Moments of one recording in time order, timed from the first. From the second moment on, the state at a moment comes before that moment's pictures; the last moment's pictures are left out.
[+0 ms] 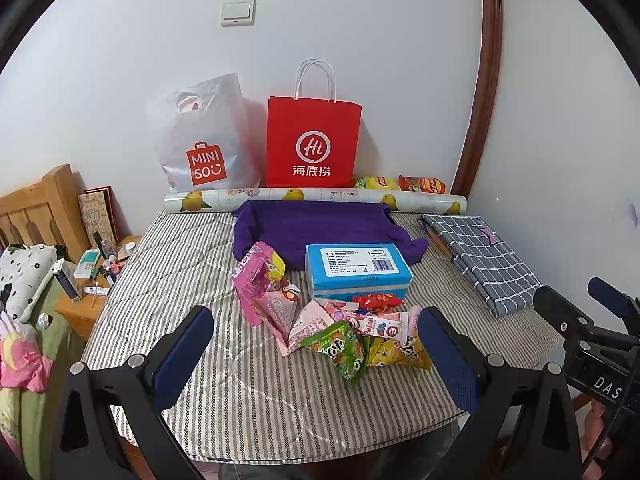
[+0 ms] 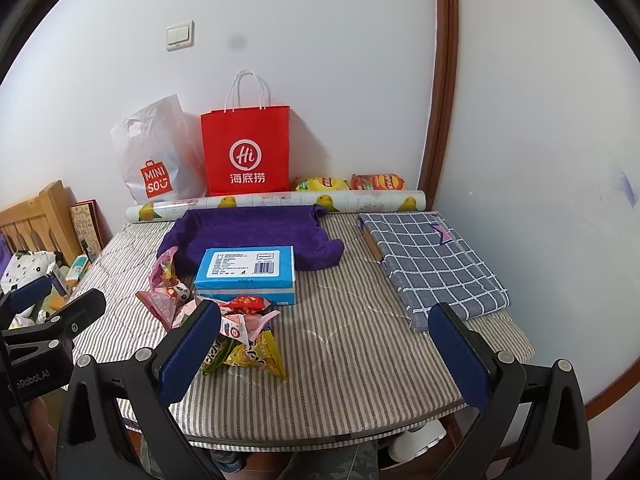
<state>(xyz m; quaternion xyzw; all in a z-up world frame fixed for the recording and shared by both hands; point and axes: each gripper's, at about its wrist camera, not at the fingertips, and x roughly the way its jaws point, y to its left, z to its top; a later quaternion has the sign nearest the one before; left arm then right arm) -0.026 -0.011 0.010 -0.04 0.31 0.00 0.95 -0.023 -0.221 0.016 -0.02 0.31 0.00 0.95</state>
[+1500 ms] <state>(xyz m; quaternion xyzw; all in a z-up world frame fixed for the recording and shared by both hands) 0.012 0.012 -0.041 -0.04 0.37 0.01 0.93 0.012 -0.205 -0.052 0.00 0.37 0.06 0.93</state>
